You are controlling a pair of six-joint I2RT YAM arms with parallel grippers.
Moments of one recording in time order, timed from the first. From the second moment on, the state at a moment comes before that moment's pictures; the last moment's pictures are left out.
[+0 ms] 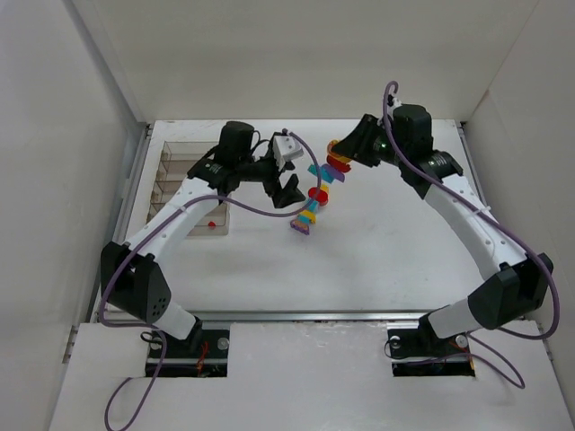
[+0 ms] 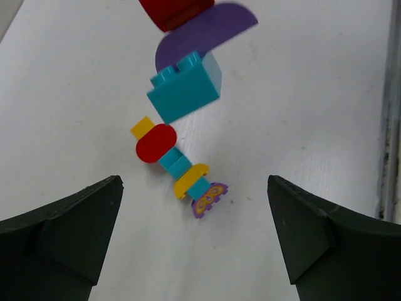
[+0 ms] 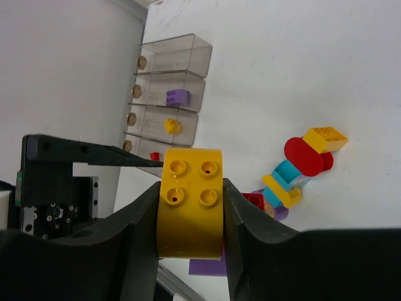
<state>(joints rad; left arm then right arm) -0.46 1.51 1.36 -0.42 0.74 0.47 0.35 1.47 1.46 -0.38 -0.29 0.70</state>
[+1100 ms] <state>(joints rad) -0.55 1.69 1.54 -0.48 0.76 0.19 0.47 1.44 1.42 -0.40 -0.20 0.67</state>
